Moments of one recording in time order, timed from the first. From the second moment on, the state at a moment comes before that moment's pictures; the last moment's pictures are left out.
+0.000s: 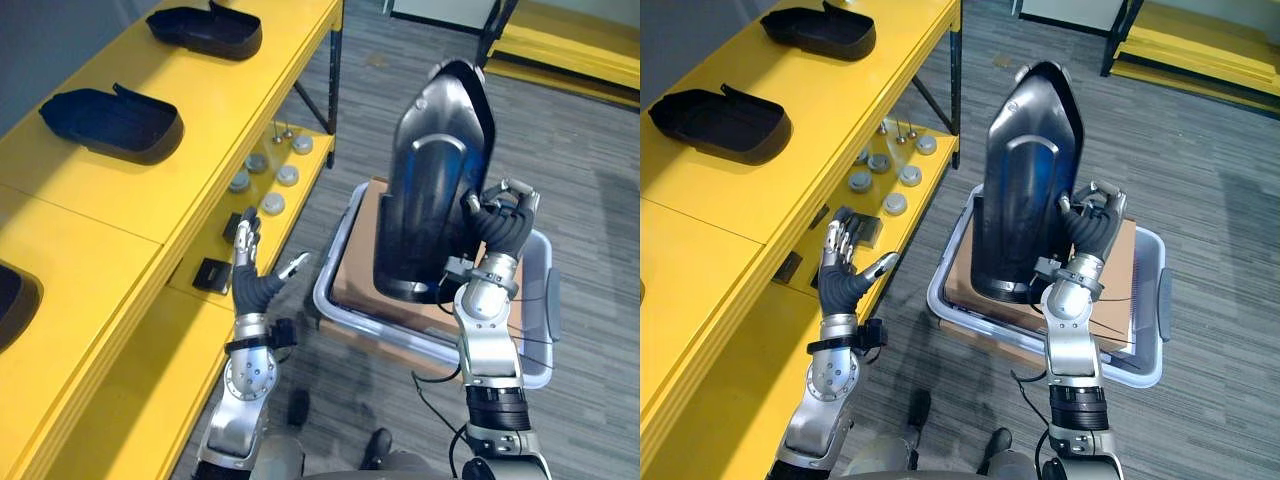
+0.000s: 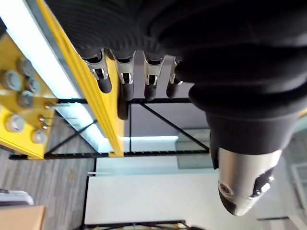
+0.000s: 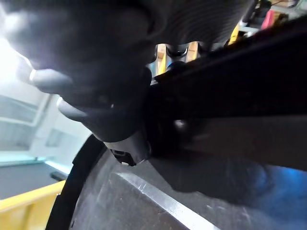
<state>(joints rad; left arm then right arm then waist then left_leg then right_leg) 0.03 0.04 -0.36 -0.31 0.12 -0.13 0.39 -0.28 -0.02 0.00 -0.23 -0.33 -0.01 -0.52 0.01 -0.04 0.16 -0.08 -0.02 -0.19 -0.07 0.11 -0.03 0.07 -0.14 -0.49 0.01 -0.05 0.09</state>
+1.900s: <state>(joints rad) 0.20 0.00 -0.14 -0.25 -0.03 -0.06 0.39 0.08 -0.08 -0.57 -0.04 0.47 -0.30 -0.33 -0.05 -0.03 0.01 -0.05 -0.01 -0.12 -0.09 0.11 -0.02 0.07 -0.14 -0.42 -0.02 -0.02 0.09</state>
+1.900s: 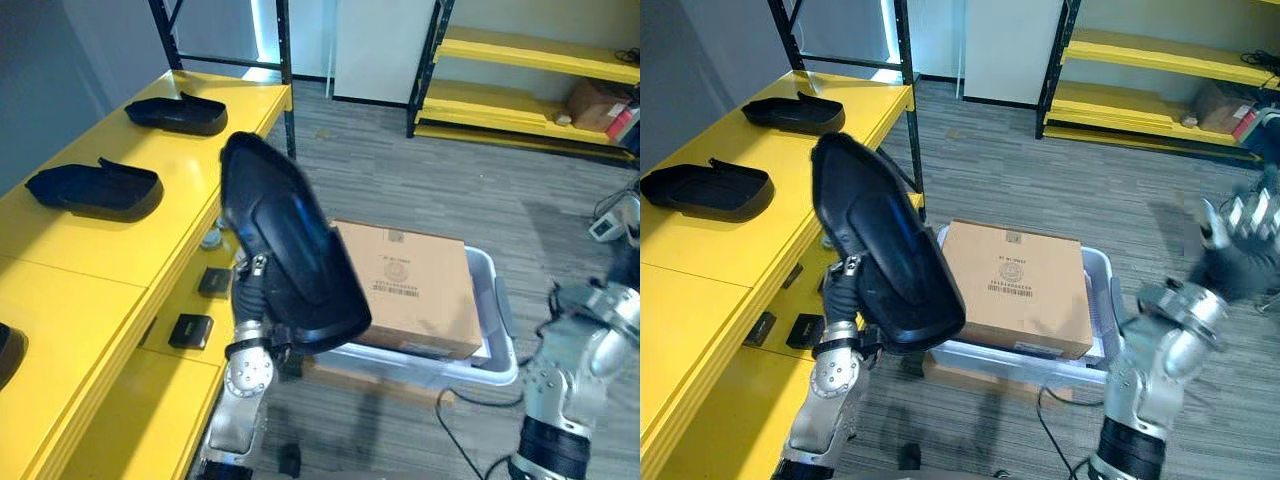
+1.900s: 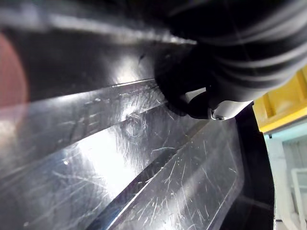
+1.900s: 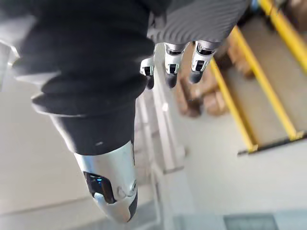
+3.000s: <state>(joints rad) 0.25 -0.02 -0.21 -0.45 -0.12 -0.17 0.31 0.13 0.06 -0.18 0.73 0.20 -0.08 -0.17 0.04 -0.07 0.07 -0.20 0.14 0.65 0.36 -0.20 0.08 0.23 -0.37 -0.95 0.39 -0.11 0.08</state>
